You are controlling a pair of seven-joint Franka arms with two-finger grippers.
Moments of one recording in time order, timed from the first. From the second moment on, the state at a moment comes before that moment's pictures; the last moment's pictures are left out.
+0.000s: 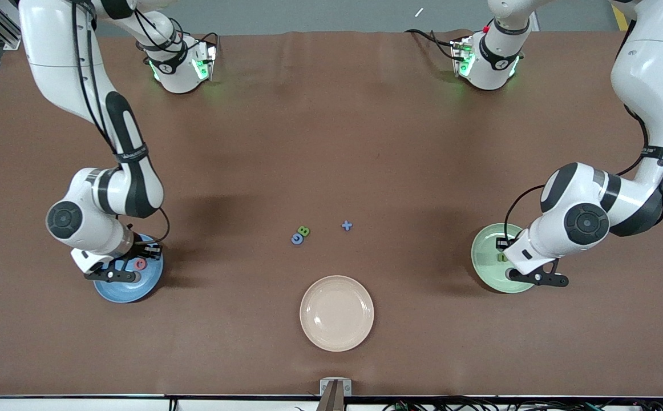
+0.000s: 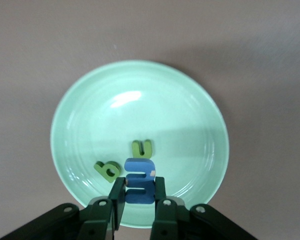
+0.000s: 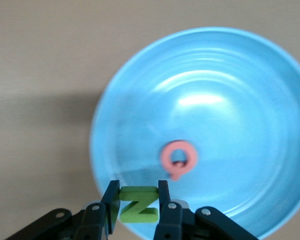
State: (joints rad) left arm 0.48 0.72 -0.73 -1.67 0.60 2.03 -0.31; right arm 0.27 0.60 -0.30 -1.83 0.21 2.39 -0.09
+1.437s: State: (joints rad) left arm 0.37 0.65 -0.89 -1.64 0.64 1.99 -0.53; right arm 0.64 0.60 -0.25 -1.70 0.36 2.19 0.65
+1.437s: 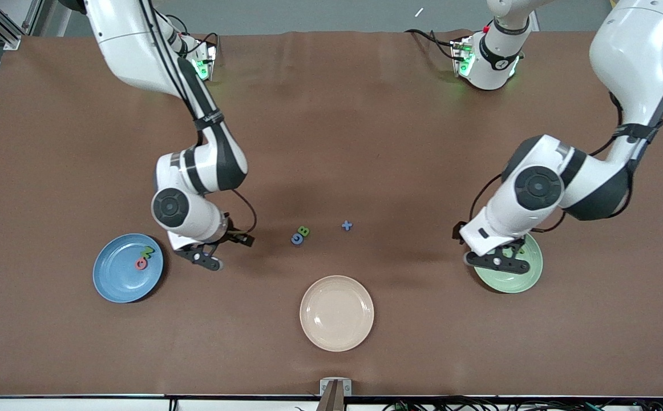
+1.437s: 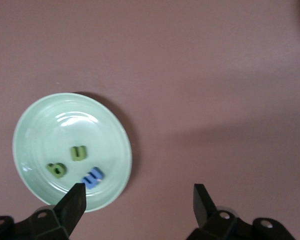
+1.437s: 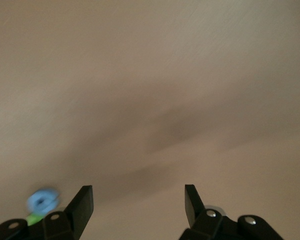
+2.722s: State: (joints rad) left arm -0.26 0.95 -0.62 -1.41 0.63 2.18 -1.78; right arm 0.82 0.79 -0.25 -1.62 0.41 2.44 0.90
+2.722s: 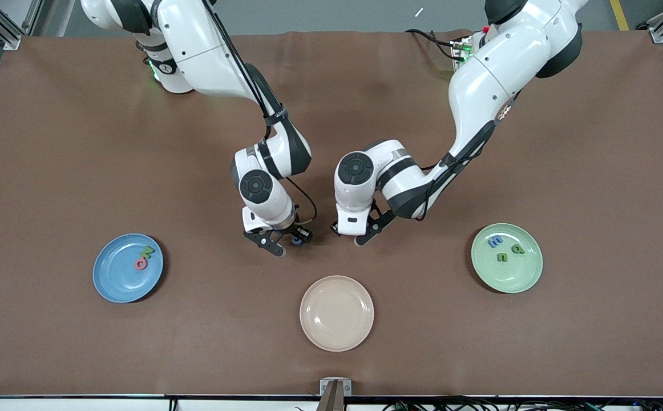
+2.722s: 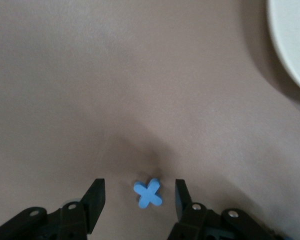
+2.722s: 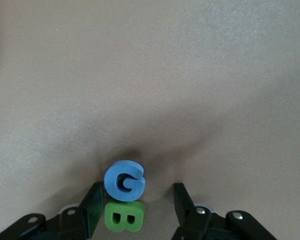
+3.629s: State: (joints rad) left arm -0.34 0.98 -0.55 -1.39 0.63 2.21 -1.85; right arm 0.81 0.79 -0.27 -1.57 0.41 2.39 0.86
